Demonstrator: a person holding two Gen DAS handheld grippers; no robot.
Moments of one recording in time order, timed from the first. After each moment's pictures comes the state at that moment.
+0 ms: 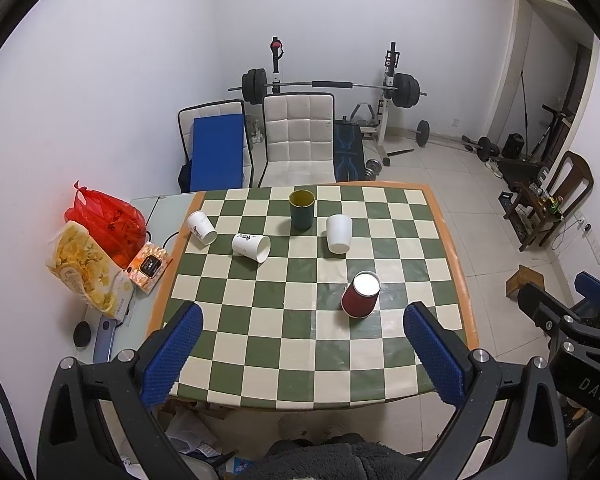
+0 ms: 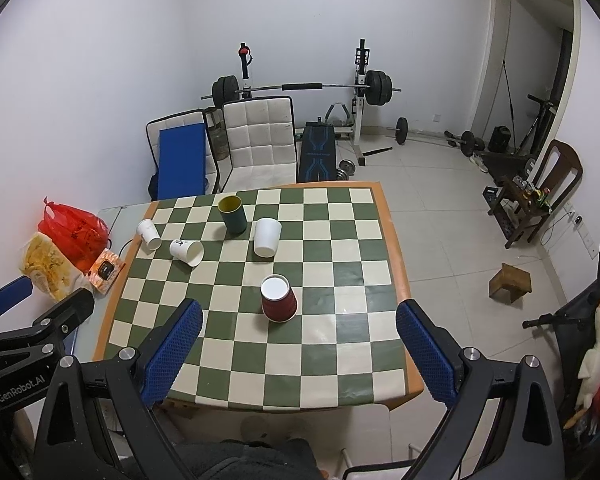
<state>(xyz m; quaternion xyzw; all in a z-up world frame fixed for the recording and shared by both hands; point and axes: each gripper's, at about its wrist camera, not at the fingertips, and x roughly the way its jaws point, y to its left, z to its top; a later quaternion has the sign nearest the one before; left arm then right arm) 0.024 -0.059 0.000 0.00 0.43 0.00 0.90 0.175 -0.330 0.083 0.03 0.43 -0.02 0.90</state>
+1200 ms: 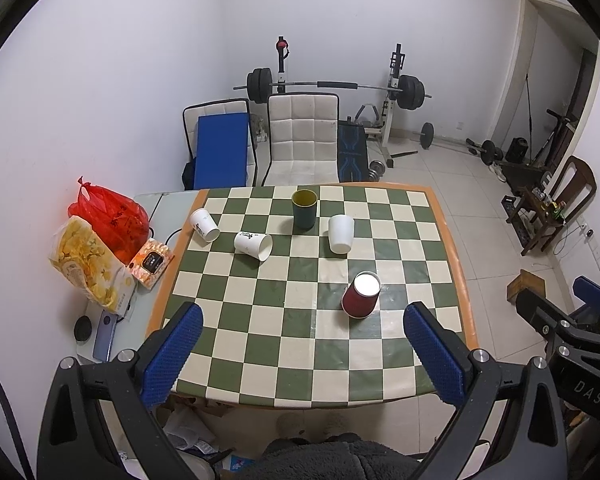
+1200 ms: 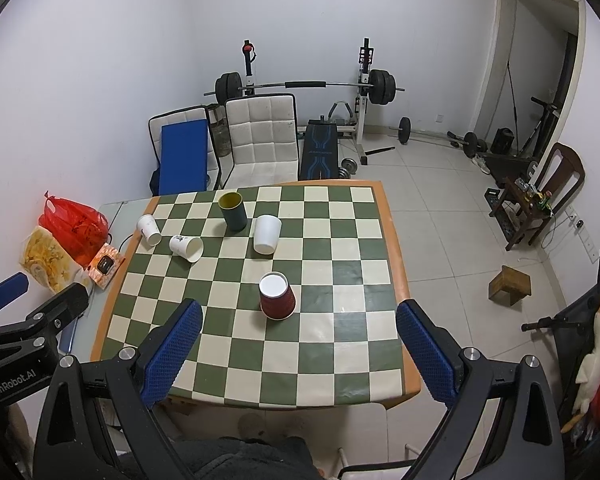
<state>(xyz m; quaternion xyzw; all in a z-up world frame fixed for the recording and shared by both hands) 0.019 -0.052 0.001 0.00 0.43 0.00 0.90 0.170 -0.340 0.077 0.02 0.43 -0.01 0.90</state>
